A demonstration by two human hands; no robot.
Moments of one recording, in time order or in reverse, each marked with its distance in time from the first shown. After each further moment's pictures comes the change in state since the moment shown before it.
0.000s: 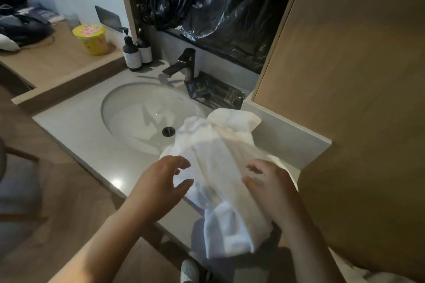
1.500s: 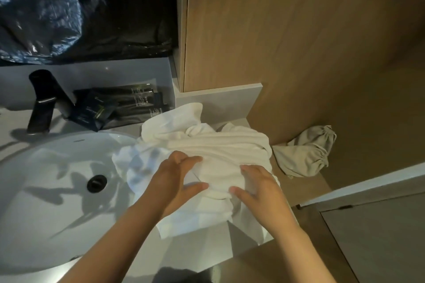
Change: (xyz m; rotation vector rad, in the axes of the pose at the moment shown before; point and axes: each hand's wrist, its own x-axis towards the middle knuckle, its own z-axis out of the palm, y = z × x) left_hand 0.175 -0.035 0.026 0.047 -0.693 0.729; right_hand -0.020 -0.065 0.087 0.066 0.351 0.754
